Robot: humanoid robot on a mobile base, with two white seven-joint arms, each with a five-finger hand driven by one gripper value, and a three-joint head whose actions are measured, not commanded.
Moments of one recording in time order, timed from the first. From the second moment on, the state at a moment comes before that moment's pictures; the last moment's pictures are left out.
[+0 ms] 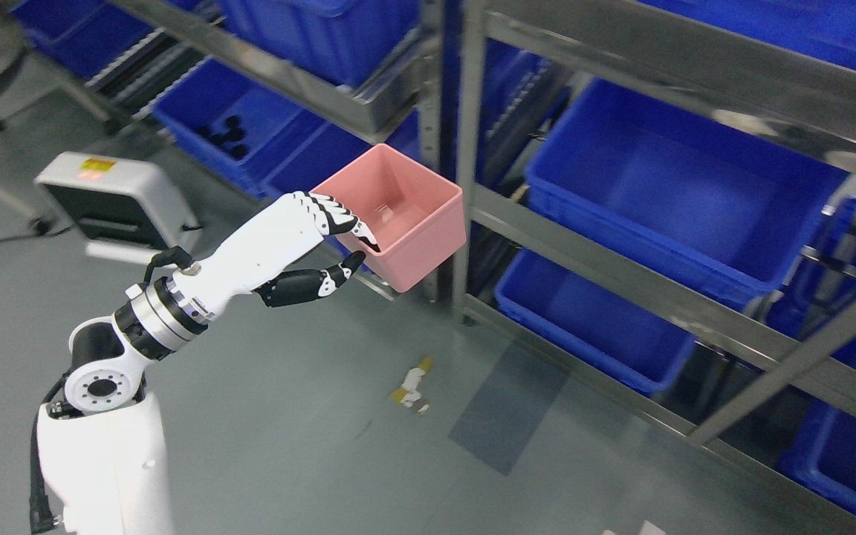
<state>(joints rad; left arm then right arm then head) -0.55 0.00 0.24 -1.58 -0.37 -0.78 -1.03 0.00 0.00 -0.05 0.00 0.00 -0.09 0.00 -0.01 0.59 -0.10</state>
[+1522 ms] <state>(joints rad) -0.73 0.00 0.27 -0.98 -0.57 -0.78 -0.86 0.00 0.00 -0.05 0.00 0.00 -0.09 0.00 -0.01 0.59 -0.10</state>
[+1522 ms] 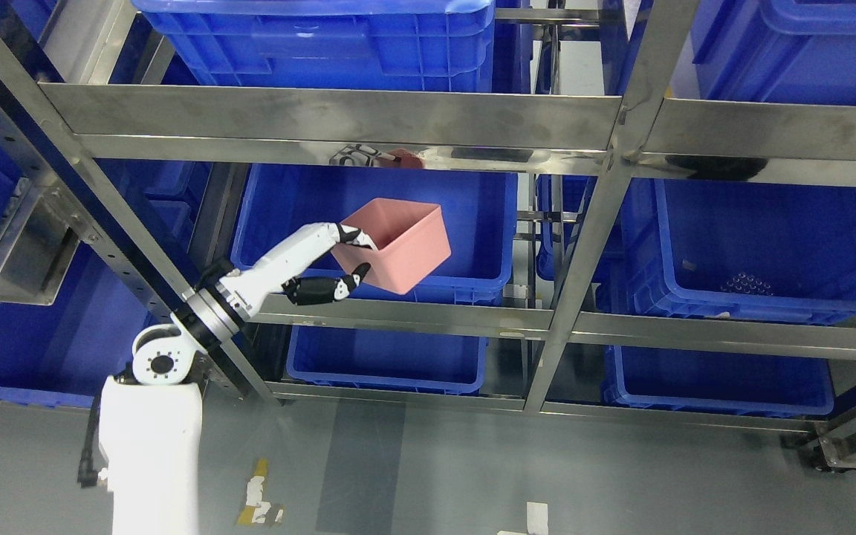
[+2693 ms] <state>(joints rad) -0.85 0.00 0.30 -0.71 -0.61 -0.78 -0.75 0.00 0.00 -0.05 0.00 0.00 -0.09 0.00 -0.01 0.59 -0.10</state>
